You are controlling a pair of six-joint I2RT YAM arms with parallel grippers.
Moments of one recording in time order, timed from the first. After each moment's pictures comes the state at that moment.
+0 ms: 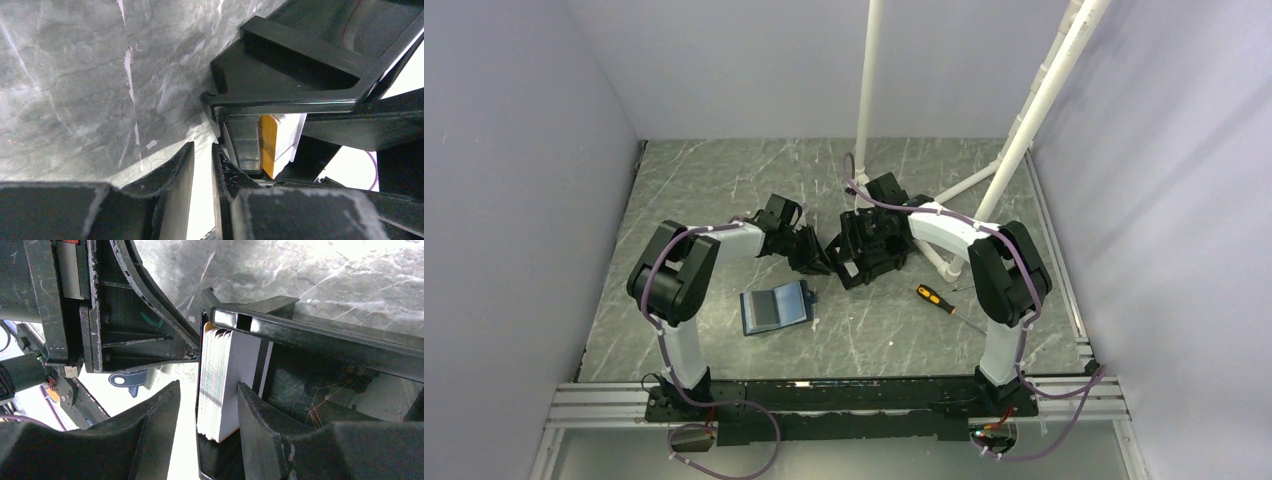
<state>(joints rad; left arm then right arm) -0.45 1.87 1.03 -0.14 0.53 -0.81 0.56 1.87 1.28 -0.39 -0.49 0.29</state>
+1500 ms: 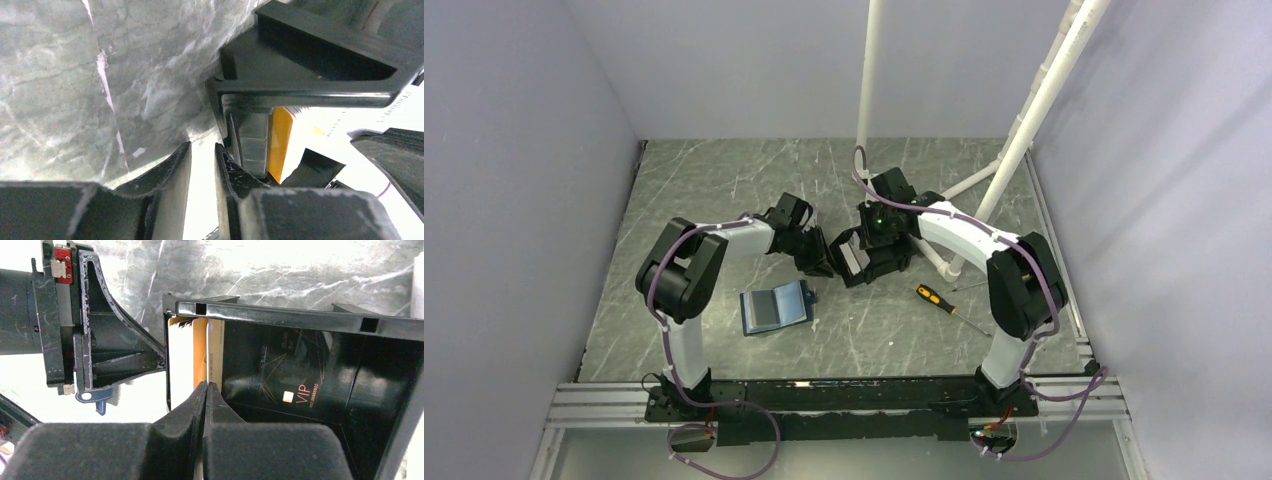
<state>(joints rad) -0.49 1.91 1.09 -0.21 0.50 -0.80 0.56 1.77 1.28 -0.46 -0.23 0.30</state>
